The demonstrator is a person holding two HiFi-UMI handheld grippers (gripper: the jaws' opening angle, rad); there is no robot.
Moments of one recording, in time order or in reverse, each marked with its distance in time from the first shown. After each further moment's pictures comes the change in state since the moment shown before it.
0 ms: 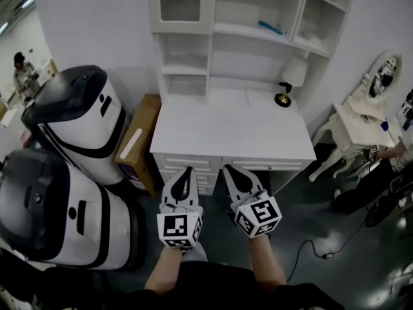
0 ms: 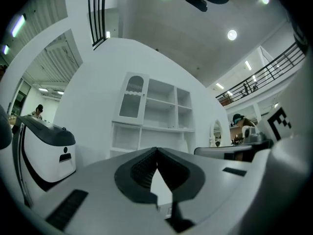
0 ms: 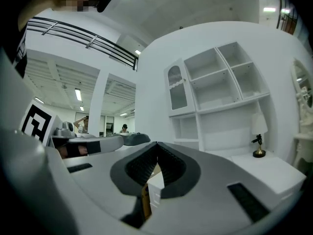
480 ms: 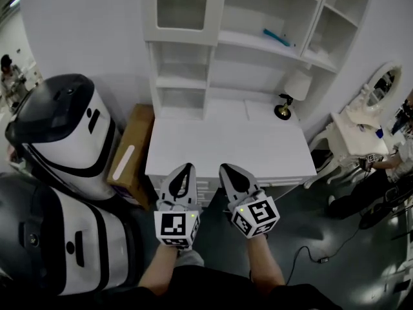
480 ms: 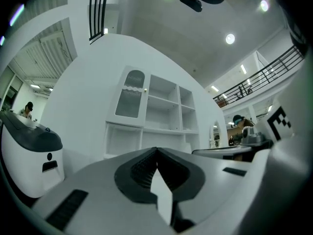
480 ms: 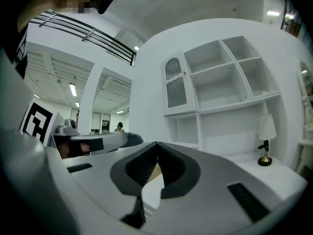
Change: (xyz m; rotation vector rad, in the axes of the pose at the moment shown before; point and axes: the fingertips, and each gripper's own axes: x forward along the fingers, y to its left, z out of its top) left arm 0.120 0.065 0.019 0.025 -0.030 -0.084; right arm 0.123 -0.047 0.019 -0.030 0.003 -0.032
